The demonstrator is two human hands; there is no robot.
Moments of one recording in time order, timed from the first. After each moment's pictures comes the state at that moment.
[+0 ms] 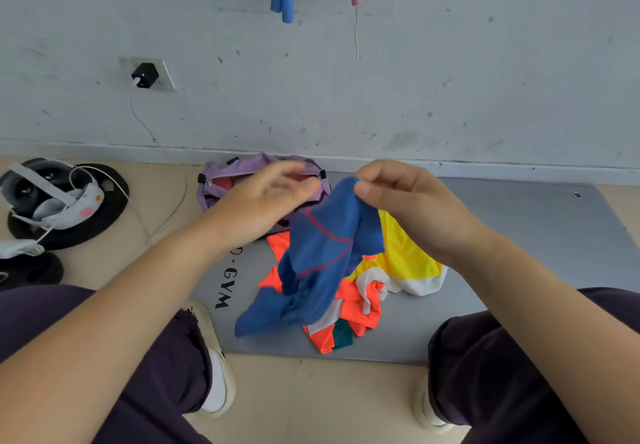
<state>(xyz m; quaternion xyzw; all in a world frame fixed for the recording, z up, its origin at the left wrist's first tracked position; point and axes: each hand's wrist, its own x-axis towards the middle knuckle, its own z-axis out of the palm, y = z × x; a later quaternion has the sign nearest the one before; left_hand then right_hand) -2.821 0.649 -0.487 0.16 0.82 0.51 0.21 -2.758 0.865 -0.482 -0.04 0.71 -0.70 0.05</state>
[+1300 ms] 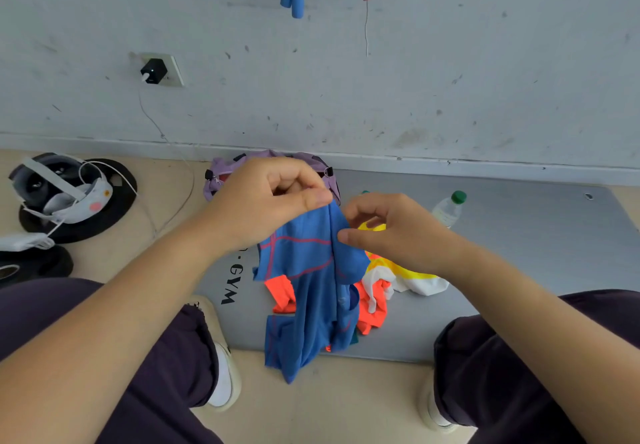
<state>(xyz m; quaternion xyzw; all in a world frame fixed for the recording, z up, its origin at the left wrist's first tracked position) -2.815 0.643 -0.475 0.29 0.80 0.51 0.11 -2.758 0.850 -0.501 -0.09 0.88 -0.46 0.08</state>
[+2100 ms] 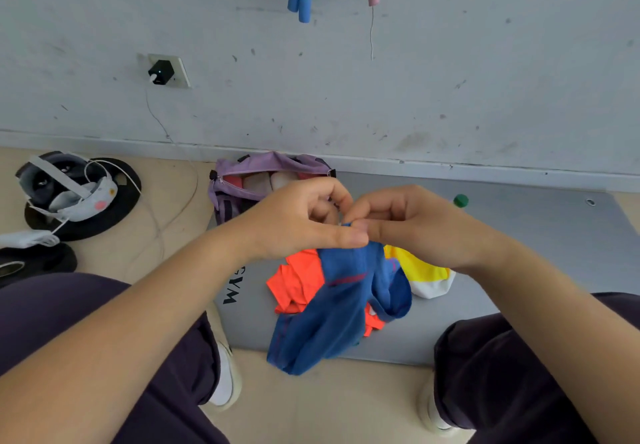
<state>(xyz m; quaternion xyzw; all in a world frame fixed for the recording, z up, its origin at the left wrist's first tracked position) -2.806 0.658 -0.481 0.30 0.75 0.51 0.28 -2.749 0.856 -0.473 -0.10 0.78 -0.59 0.17</state>
